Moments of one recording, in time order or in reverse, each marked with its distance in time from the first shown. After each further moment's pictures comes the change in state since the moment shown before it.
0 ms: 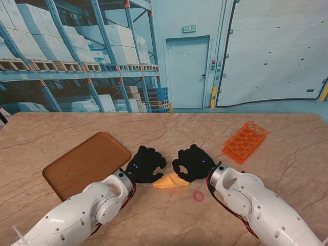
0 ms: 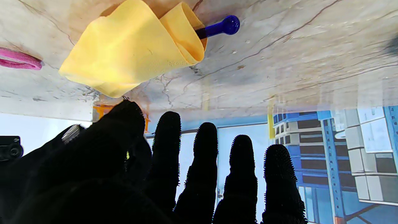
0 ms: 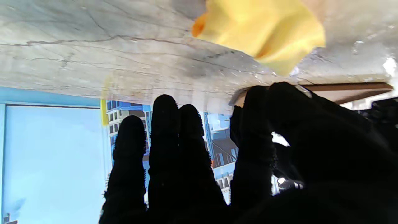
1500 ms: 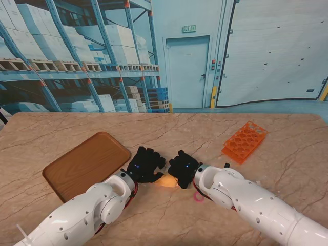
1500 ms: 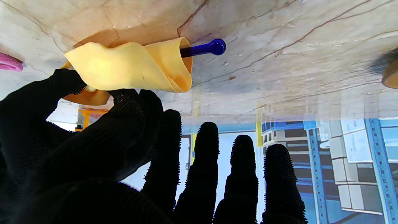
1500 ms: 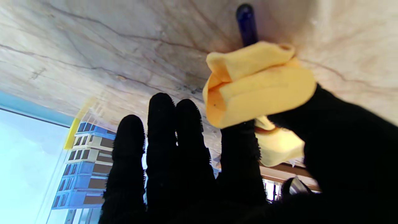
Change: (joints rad) left arm -0.007 -0.019 0.015 0.015 -0.030 0.069 -0.021; right arm 0.299 0.019 -0.446 0.166 -0.056 0.172 0.043; left_hand 0.000 -0.002 0.001 0.000 0.027 0.000 0.010 -0.012 0.010 0.014 0.003 0.001 0.000 0.010 0.002 0.000 0.000 0.001 0.003 0.000; right_hand -0.066 -0.288 0.285 0.086 0.178 0.281 0.070 -0.098 0.093 0.015 0.025 -0.005 0.038 0.043 0.010 -0.009 0.005 0.016 0.056 -0.025
